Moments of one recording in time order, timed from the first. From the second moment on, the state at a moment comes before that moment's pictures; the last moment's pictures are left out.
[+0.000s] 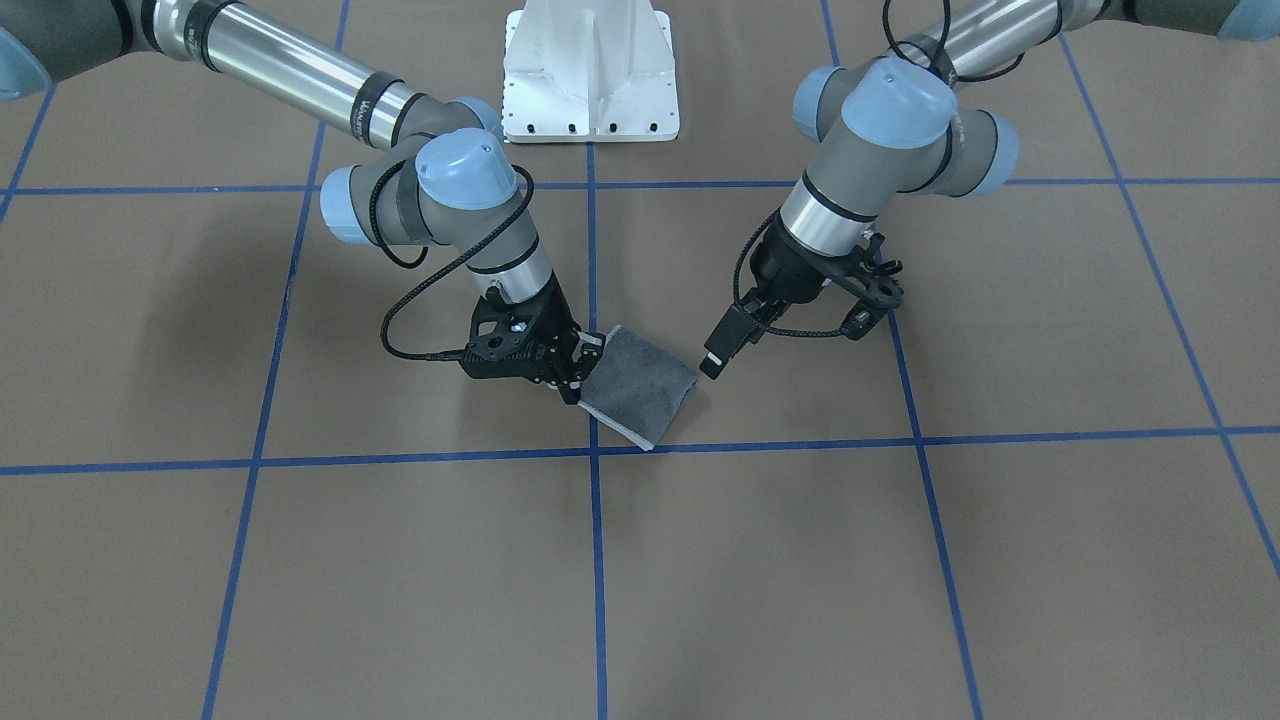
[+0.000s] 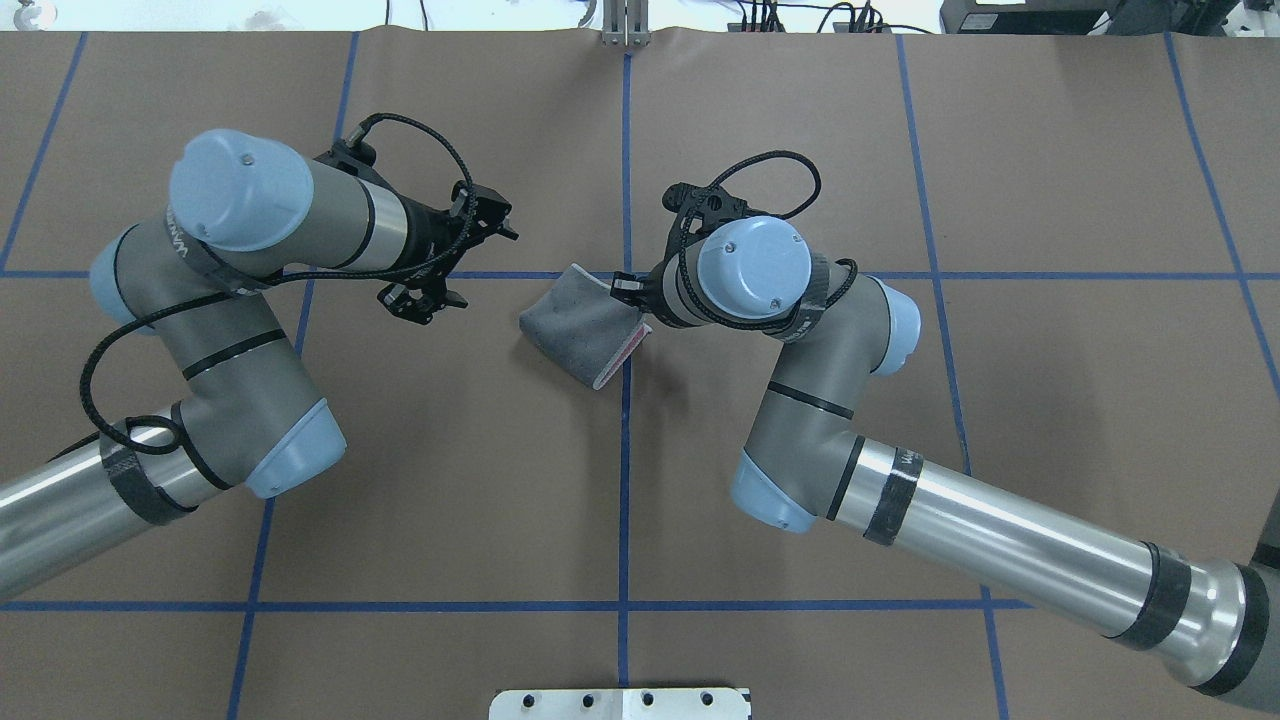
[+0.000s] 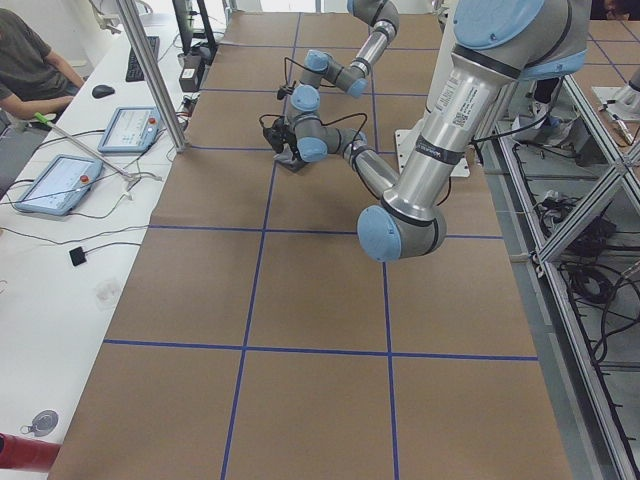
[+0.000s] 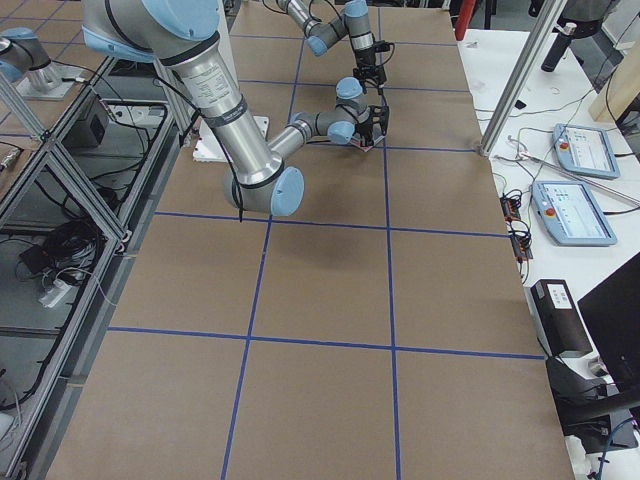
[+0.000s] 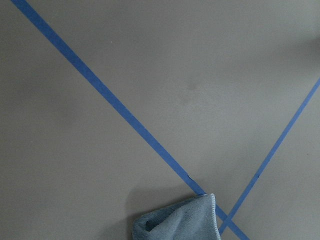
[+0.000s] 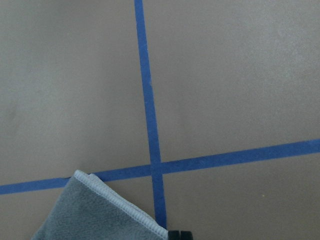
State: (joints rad) left arm -0.69 -2.13 -1.62 -2.14 -1.89 -2.03; right arm 0.54 -0.84 1.36 -1.02 1.70 1.42
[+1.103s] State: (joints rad) left arm -0.62 -2.19 -1.44 -2.37 -1.72 -2.06; right arm 0.54 -0.84 1.36 -1.01 1.70 1.43
